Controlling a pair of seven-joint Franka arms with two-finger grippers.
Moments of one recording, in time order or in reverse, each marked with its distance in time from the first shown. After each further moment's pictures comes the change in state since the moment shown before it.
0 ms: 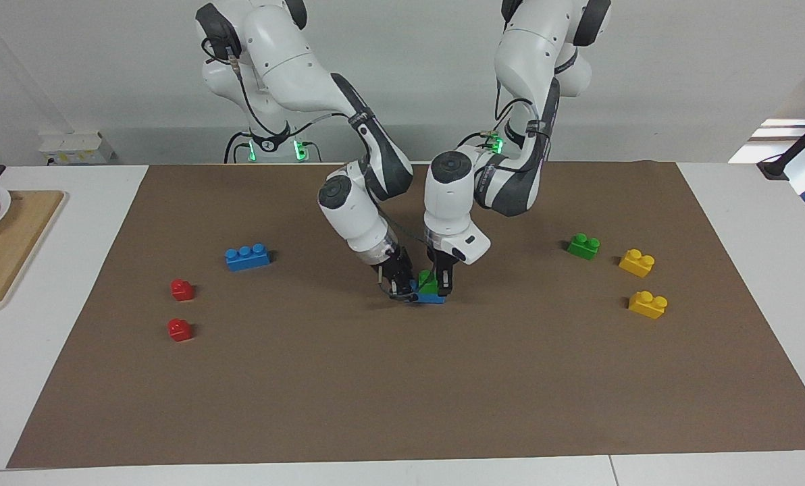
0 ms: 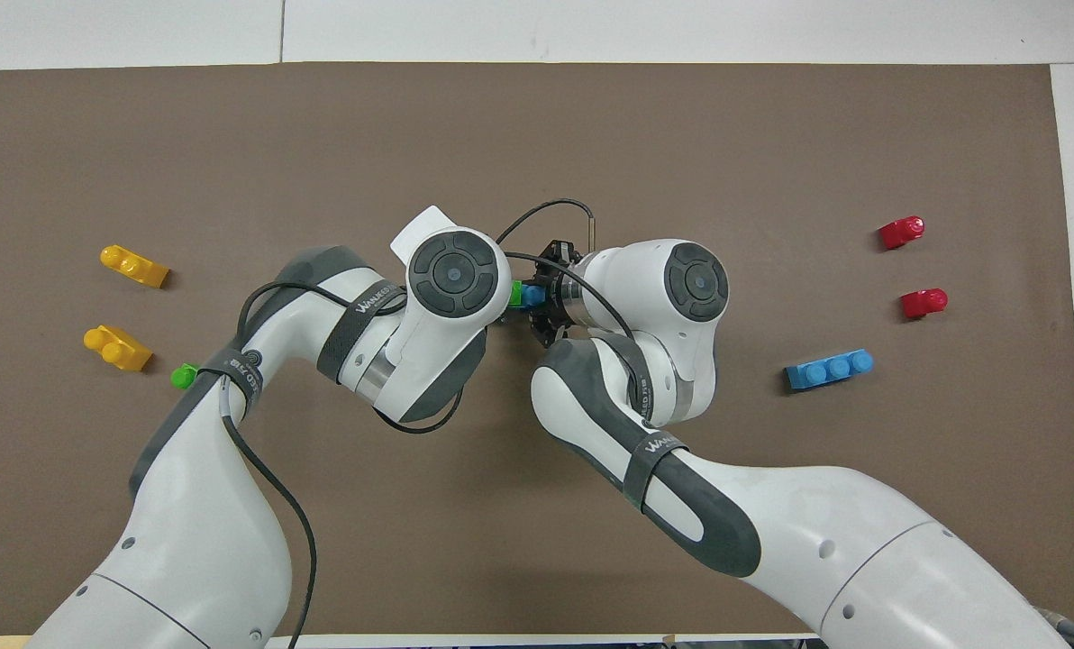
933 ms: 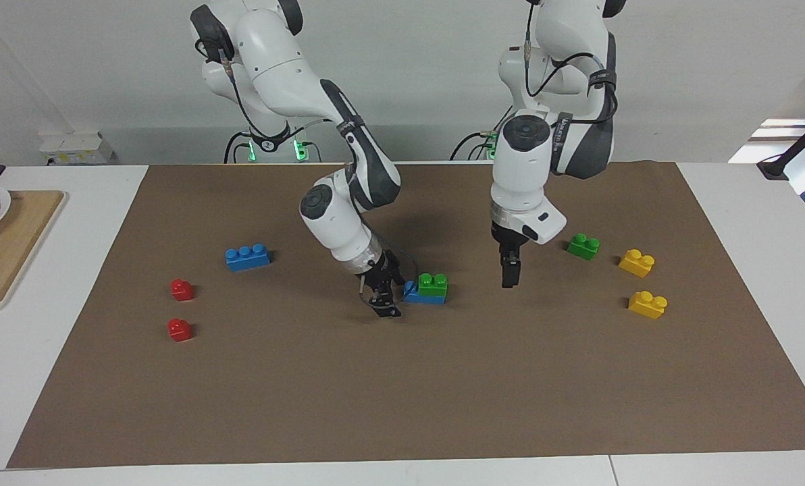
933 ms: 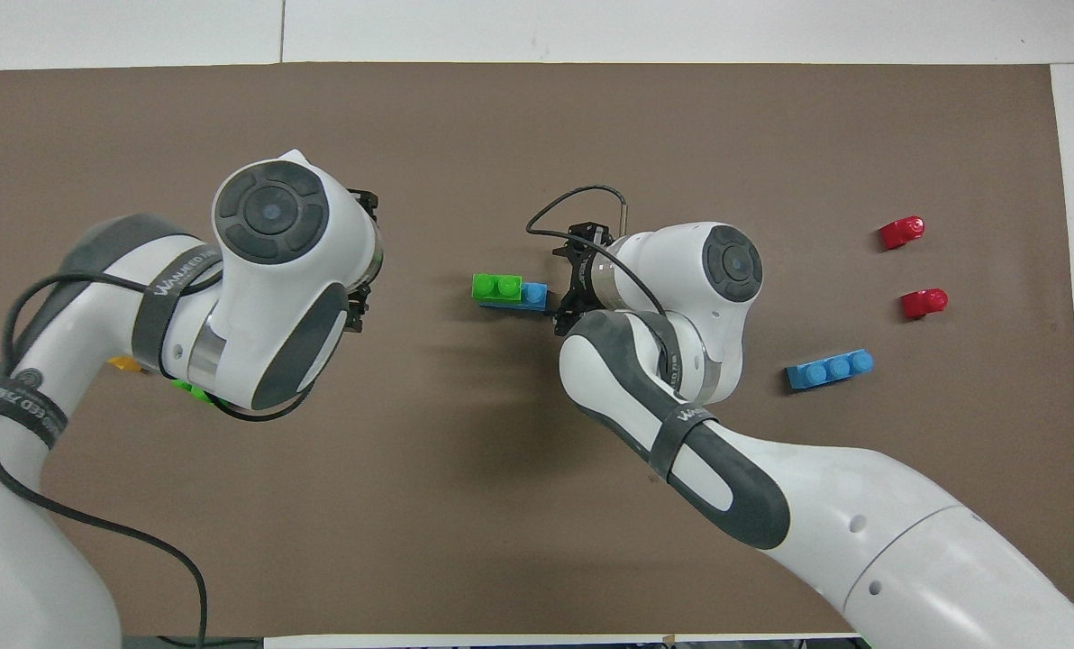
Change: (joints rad) left arm 0.186 -0.202 0.014 -0.021 0.000 -0.193 0.300; right arm -0.071 -0.010 -0.015 0.019 0.045 -0.058 -0.028
